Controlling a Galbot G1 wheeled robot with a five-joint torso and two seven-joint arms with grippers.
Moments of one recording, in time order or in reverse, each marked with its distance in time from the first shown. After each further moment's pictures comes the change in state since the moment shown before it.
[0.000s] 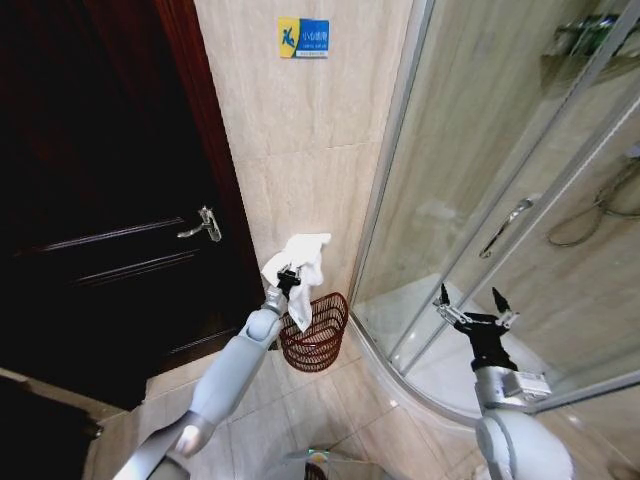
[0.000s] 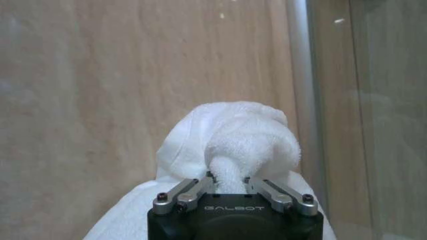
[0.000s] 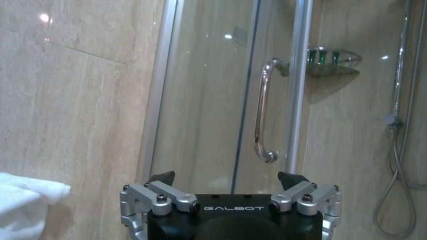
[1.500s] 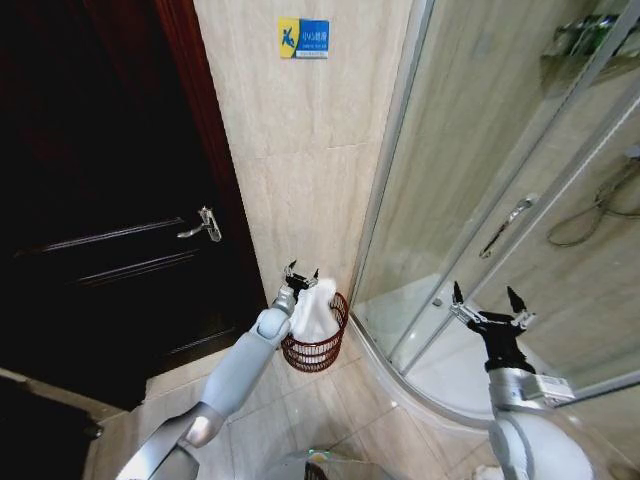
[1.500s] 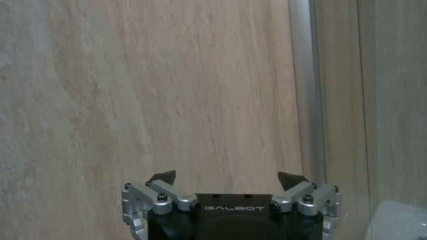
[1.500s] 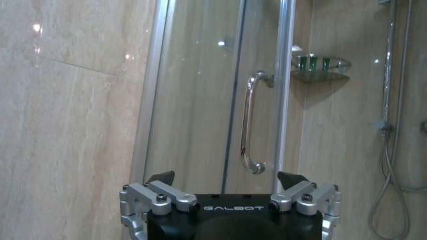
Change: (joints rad) left arm 0.016 -0.003 0.013 -0.003 0.027 0.095 -0.035; right arm -0.007 -0.025 0.040 0.021 0.067 0.003 0.007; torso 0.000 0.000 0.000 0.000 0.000
